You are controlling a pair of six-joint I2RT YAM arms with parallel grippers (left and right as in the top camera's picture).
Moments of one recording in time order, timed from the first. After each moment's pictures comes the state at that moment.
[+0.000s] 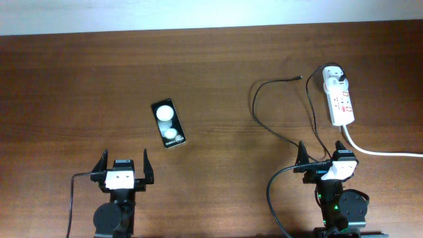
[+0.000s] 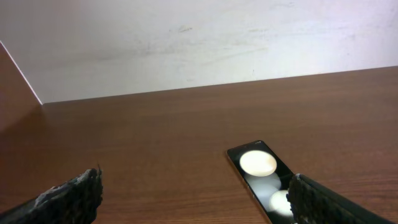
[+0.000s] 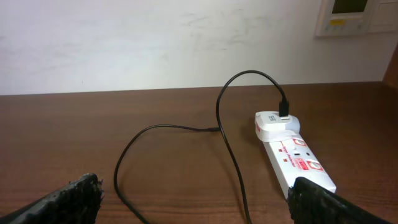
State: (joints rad) left arm -0.12 0.02 0.01 -0.06 -0.17 0.12; right arm -0.02 0.01 0.01 -0.08 -0.02 0.05
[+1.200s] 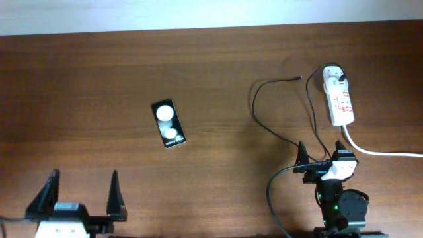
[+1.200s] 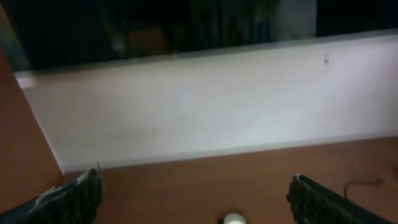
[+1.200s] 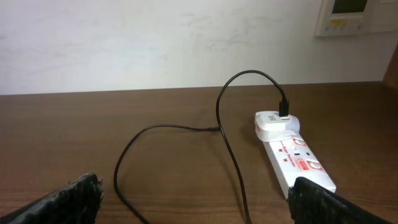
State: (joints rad) left arm -0.12 0.17 0.92 -0.70 -0.08 0.10; right arm -0.02 0.01 0.01 -0.08 -0.02 0.05
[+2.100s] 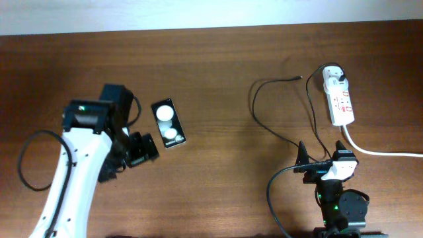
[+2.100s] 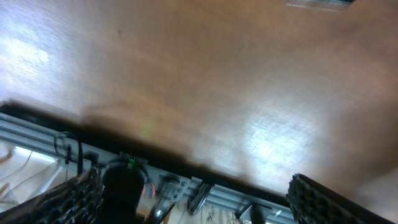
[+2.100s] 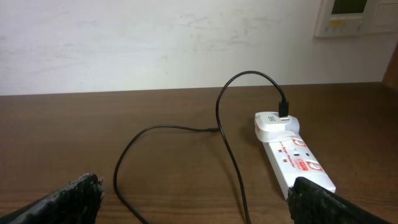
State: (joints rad) left arm -0.12 1.43 1.37 -1.59 0.04 -0.55; right arm -0.02 0.01 0.01 -0.07 -0.02 0.05
